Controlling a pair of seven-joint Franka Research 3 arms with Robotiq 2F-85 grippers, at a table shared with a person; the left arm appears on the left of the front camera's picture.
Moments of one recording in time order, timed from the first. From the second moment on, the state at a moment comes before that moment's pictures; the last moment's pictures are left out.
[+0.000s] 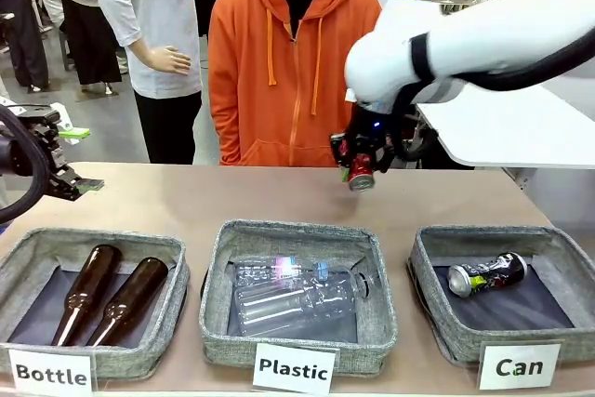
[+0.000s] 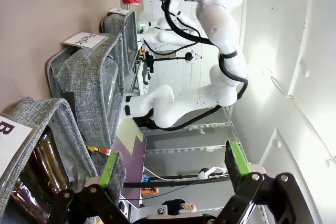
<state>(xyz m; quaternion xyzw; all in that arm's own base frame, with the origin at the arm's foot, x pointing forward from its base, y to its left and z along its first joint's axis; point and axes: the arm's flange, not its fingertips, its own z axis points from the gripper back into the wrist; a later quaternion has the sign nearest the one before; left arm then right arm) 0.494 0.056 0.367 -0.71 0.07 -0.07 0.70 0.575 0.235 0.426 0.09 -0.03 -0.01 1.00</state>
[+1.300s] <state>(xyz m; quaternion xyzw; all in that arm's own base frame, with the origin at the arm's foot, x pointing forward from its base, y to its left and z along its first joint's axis) 0.495 0.056 0.367 -0.71 0.07 -0.07 0.70 0.351 0.039 0.417 -0.06 0.02 0.61 0.79</state>
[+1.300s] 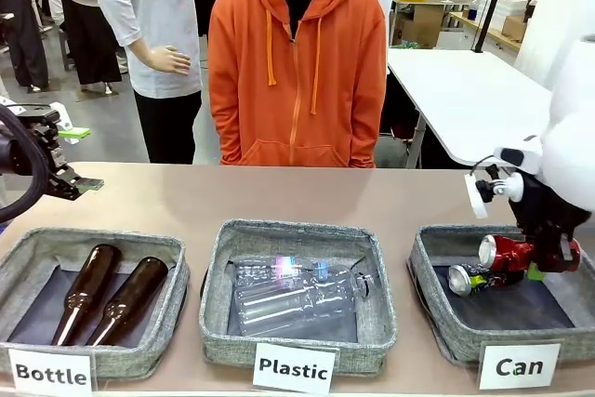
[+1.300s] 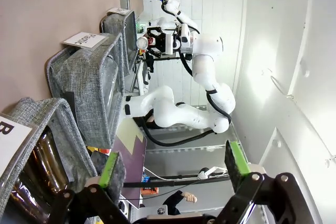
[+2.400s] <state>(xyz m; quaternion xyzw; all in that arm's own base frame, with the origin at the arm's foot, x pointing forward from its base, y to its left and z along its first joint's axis) 0.495 0.056 0.367 -0.71 0.07 -0.07 0.70 0.356 0.032 0.409 -0.03 0.01 0.59 0.81</state>
